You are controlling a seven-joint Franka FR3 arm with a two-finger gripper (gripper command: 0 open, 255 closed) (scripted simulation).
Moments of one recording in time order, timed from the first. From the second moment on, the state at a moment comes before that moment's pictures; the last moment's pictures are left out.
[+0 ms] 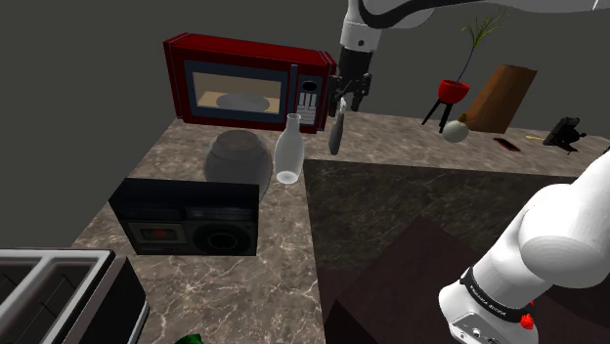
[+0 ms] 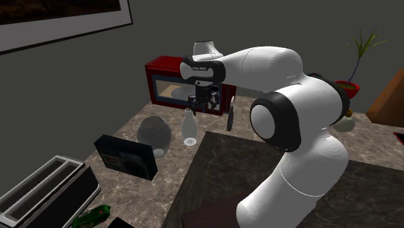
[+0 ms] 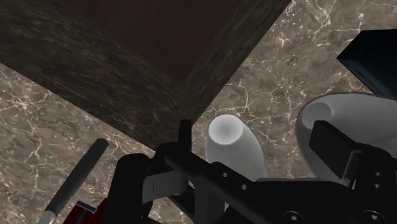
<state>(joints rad) 0.03 -0.15 0.04 -2.00 0.01 1.83 0.14</state>
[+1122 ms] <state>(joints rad) 0.06 0.35 0.06 -1.55 -0.02 1.91 0.22</state>
